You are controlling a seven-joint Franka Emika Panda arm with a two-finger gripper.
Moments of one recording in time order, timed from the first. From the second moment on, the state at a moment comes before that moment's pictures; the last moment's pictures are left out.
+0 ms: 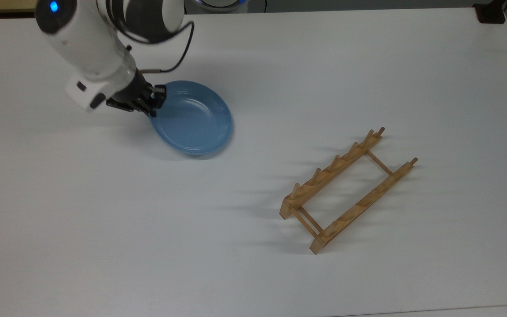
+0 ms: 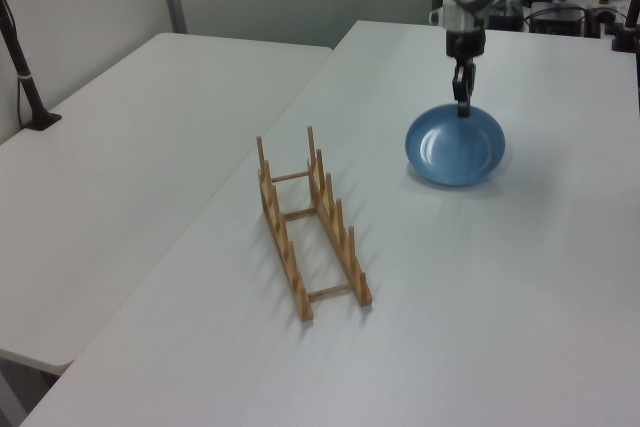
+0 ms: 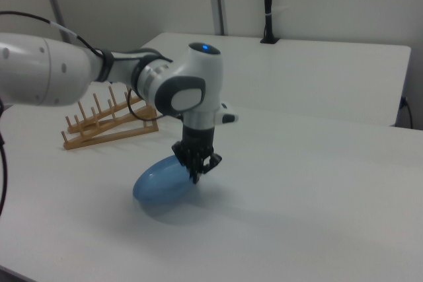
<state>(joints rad) 0.12 0.37 -0.41 -1.75 0.27 1.92 -0.47</state>
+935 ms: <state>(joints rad) 0.13 0.37 -0.43 -1.67 0.08 1.89 -0.35</state>
